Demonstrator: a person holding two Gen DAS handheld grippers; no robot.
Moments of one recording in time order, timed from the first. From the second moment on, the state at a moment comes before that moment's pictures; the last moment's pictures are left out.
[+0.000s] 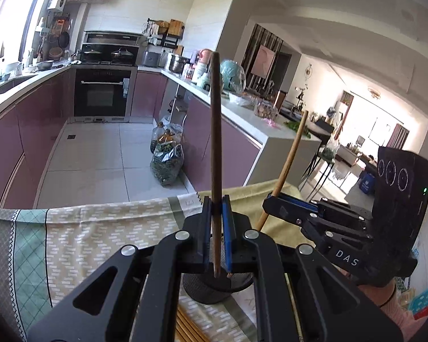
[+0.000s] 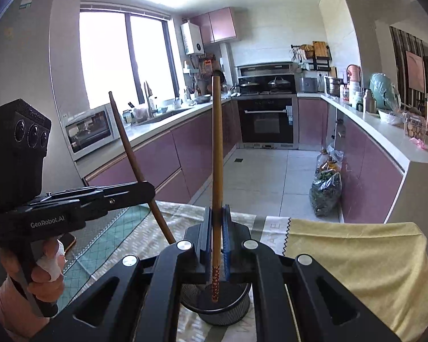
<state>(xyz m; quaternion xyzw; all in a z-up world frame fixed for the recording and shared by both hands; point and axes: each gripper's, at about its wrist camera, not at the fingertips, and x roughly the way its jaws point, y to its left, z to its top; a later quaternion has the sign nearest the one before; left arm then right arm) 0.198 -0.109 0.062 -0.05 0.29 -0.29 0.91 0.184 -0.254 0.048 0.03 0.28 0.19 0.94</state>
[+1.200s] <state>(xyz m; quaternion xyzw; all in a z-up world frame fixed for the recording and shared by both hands) 0.157 -0.043 -0.032 0.01 0.34 -0.18 0.92 0.120 -0.219 0.008 0.02 0.33 0.24 0.91</state>
